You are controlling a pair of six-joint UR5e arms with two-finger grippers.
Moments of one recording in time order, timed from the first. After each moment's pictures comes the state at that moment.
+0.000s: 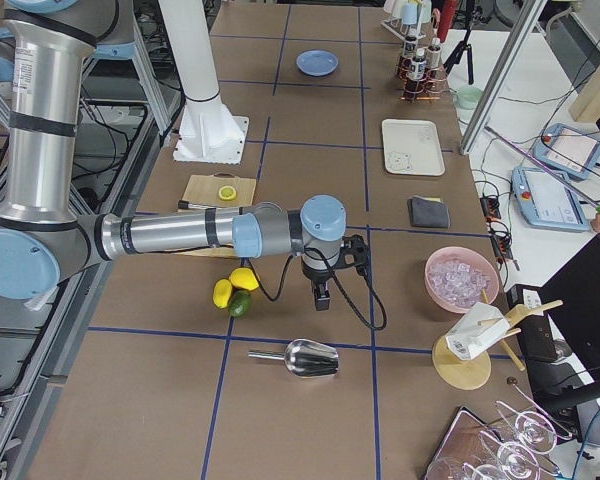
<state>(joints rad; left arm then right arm) -1.56 -1.50 -1.84 -1.48 -2.40 0.15 1.46 -1.74 1.86 -1.57 2.41 0.00</state>
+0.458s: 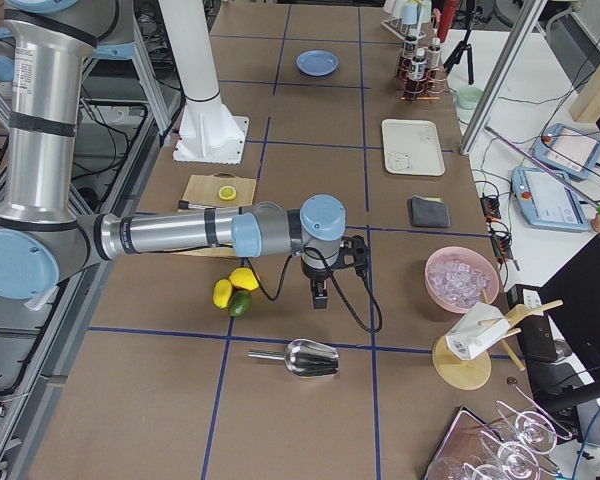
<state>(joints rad) -1.53 -1.50 -1.82 -1.52 -2.44 0.15 1.46 -1.74 1.87 -1.52 2.43 0.09</state>
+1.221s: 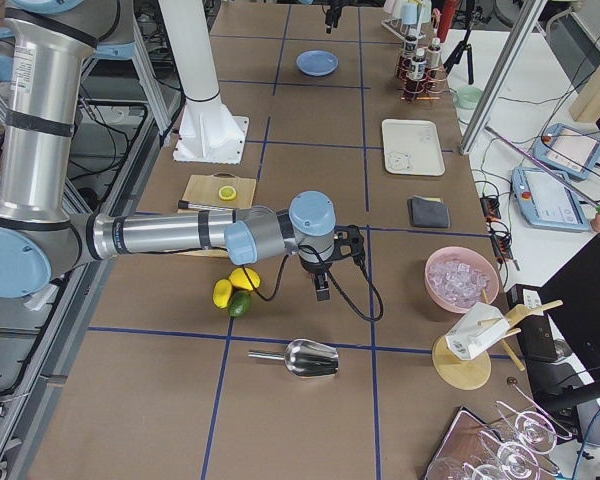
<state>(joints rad) -1.20 -1.50 -1.61 -1.99 -2.45 -0.18 1.42 -1.78 1.87 -1.36 2.44 0.10</state>
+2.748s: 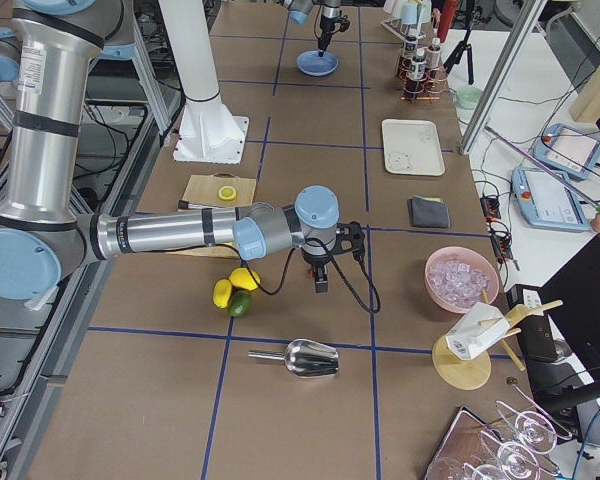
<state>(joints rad) -1.03 -1.51 -1.48 -2.21 -2.41 -0.35 1.36 -1.77 1.88 -1.35 2.43 0.23</state>
